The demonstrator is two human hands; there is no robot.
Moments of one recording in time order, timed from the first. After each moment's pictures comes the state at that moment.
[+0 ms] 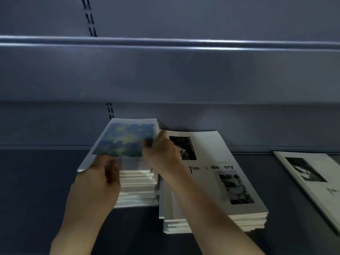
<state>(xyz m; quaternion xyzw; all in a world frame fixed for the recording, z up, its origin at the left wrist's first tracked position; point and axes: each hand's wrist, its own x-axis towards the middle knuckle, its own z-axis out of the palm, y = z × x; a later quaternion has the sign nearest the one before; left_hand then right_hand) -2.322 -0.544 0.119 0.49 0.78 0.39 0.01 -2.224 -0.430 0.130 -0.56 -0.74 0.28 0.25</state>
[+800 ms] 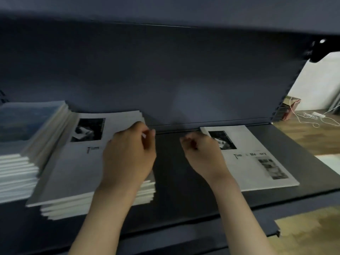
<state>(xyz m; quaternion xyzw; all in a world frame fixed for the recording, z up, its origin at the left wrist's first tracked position) -2.078 -0.479 0.120 0.65 0.65 0.39 -0.04 -1.926 -0.431 0.086 -0.61 -0.69 0.15 0.36</state>
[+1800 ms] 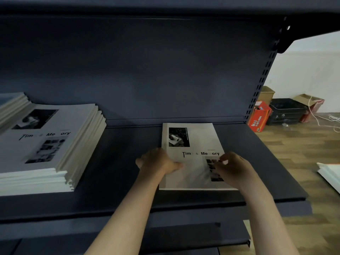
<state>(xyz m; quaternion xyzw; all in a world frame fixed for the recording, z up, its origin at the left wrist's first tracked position) -1.861 -0.397 0.046 0.56 0.81 0.02 0.19 -1.676 -0.406 0.049 -0.72 -0.62 0.27 0.18</state>
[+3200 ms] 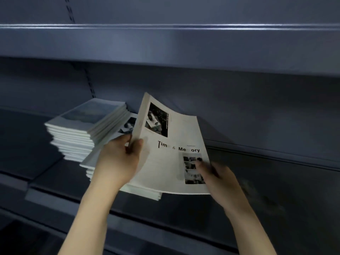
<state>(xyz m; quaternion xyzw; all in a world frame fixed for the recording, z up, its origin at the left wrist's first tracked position) -2.072 -0.523 0.130 0.41 0.80 0.43 0.05 -1.884 -0.436 0.087 -0.47 -0.70 0.45 0.30</state>
